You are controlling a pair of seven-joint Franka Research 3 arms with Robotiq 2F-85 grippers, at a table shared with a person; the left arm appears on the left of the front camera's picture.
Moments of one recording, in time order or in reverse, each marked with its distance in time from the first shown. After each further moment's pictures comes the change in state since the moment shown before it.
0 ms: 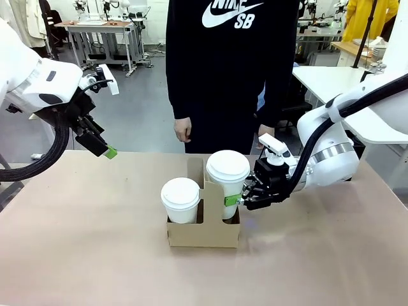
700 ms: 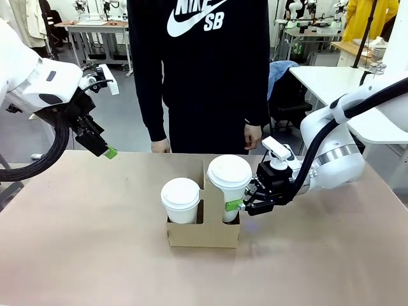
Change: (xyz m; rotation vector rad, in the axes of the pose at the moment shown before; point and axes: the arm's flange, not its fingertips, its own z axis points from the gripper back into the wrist) left arm 0.000 0.000 0.000 0.000 0.000 0.000; right arm 0.000 0.013 -0.001 -0.023 0.026 0.040
